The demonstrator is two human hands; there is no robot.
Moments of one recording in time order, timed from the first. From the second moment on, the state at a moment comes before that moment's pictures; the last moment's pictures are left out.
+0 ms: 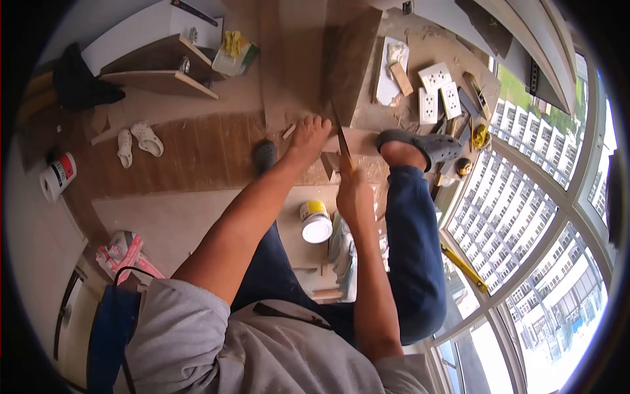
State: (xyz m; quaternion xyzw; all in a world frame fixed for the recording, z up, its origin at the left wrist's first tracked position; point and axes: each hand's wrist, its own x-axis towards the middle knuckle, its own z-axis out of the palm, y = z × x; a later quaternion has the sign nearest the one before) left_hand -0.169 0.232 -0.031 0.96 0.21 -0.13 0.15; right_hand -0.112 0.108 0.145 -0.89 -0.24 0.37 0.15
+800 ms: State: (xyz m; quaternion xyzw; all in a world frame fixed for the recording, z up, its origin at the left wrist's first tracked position) left_hand -0.166 0.232 -0.022 0.94 0.21 -0.19 0.20; right_hand -0.113 0.108 0.075 -0.90 -0.21 0.34 0.18
